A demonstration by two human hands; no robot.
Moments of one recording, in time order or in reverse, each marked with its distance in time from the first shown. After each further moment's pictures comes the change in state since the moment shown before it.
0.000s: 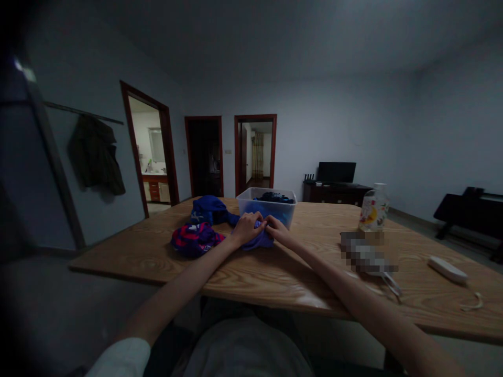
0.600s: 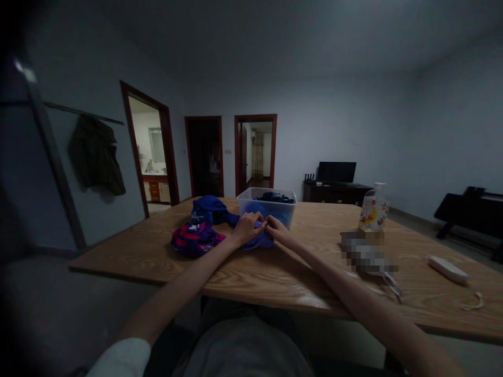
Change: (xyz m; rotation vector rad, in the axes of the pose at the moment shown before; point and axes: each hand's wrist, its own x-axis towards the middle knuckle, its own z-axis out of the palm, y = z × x) left_hand 0.000 0.000 -0.002 0.005 -0.015 0.018; right_hand 0.002 0.000 -0.001 -0.026 0.013 -0.045
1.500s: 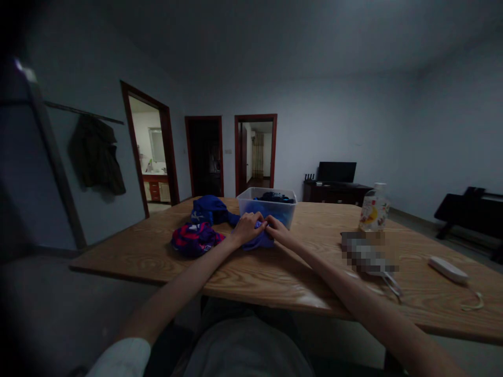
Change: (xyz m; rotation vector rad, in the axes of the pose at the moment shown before) left_hand 0.000 0.000 -0.001 0.013 -0.015 0.010; right_hand -0.003 -0.009 0.001 -0.025 0.021 -0.011
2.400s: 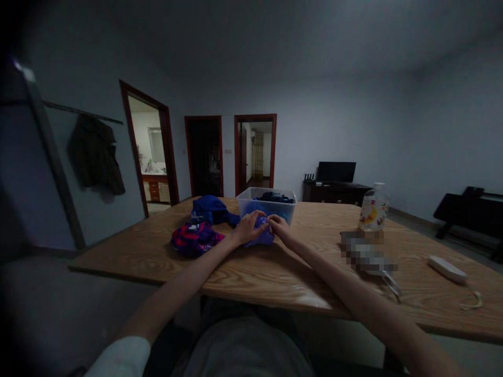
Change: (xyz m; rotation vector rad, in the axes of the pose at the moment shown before) left_hand -0.003 -0.007 0.007 -0.247 0.027 0.027; right_hand -0.001 -0.003 -0.001 0.295 0.142 0.199
